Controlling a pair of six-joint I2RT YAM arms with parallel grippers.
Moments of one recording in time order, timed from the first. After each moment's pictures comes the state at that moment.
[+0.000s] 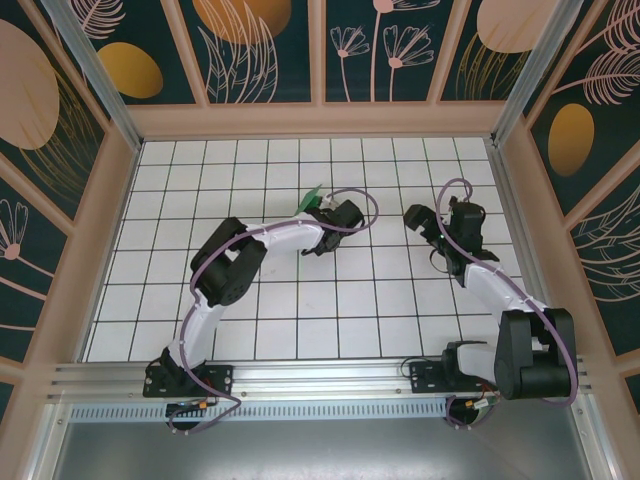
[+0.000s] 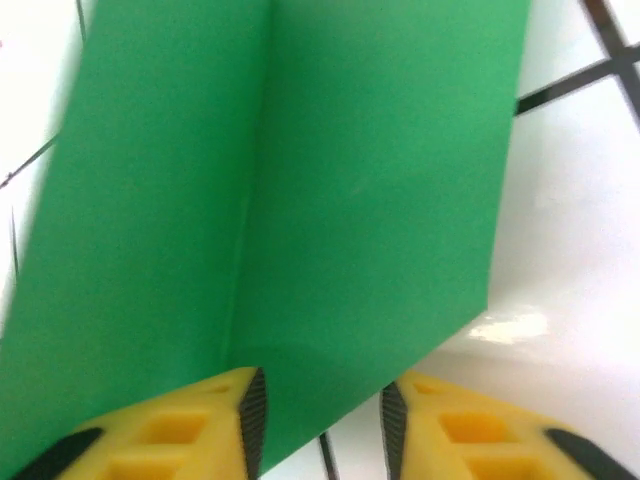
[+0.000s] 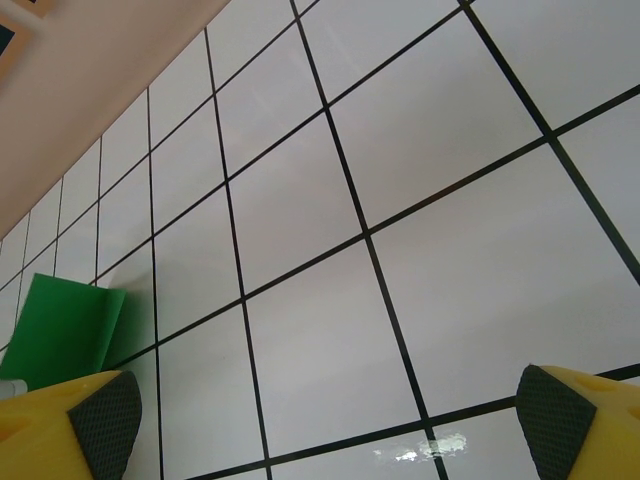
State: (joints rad) left arm -0.84 2.21 1.59 -0.68 -0.68 -0.36; right arm 0.05 1.23 0.56 0.07 -0.20 0.63
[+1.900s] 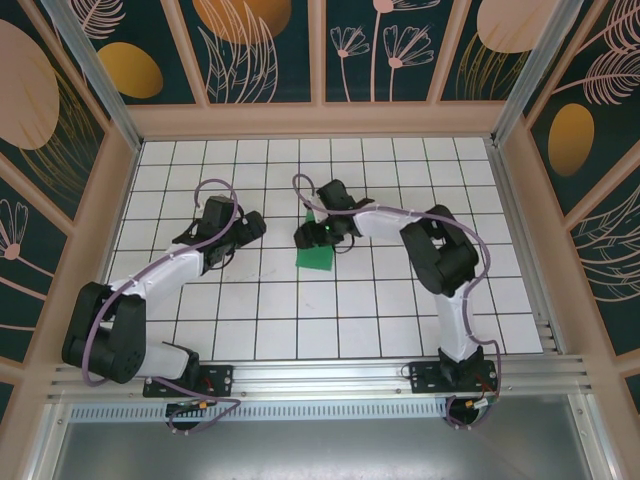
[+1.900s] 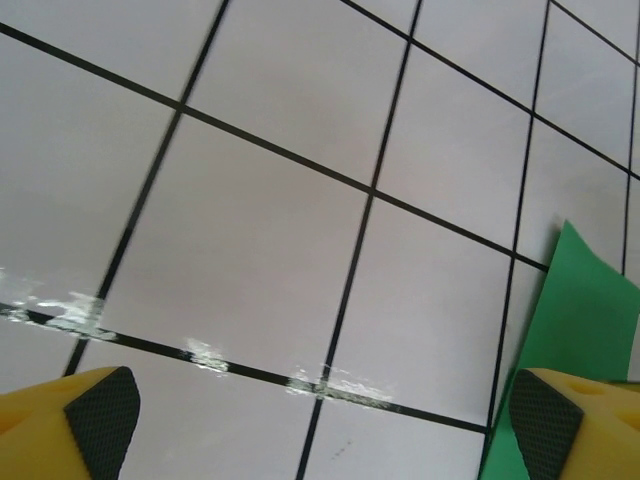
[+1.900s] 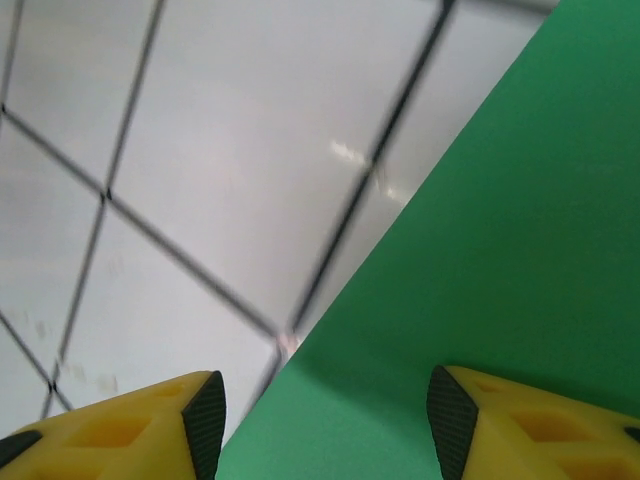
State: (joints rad) left arm -0.33 1.40 0.75 -0.18 -0.05 -0.74; right arm 0.66 2.05 1.33 -0.32 -0.41 0.30
